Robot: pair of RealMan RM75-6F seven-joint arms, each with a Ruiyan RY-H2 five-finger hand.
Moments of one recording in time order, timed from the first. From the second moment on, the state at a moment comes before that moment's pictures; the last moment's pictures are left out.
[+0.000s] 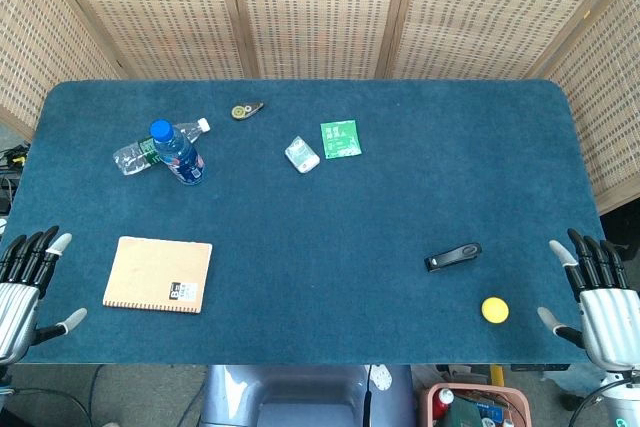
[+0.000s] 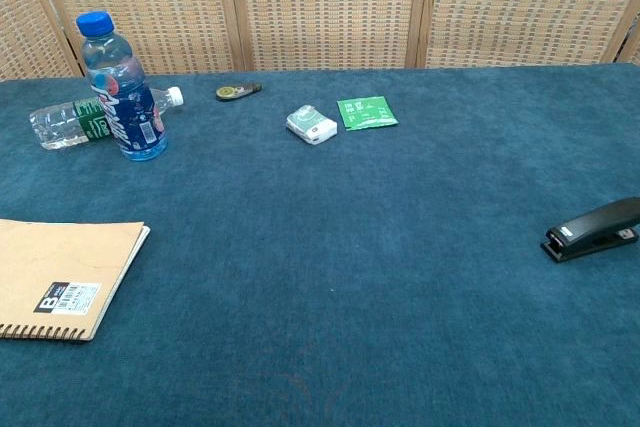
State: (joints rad) left arm -0.04 -1.05 0.02 -1.77 1.67 1.59 0.12; right arm 0.02 -1.07 0.05 -1.71 -1.63 1.62 -0.13
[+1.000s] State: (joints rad) left arm -0.07 -1.07 -0.05 -1.78 1.54 1.54 0.16; right arm 0.38 -1.29 0.06 -1.32 -1.74 1.16 -0.05
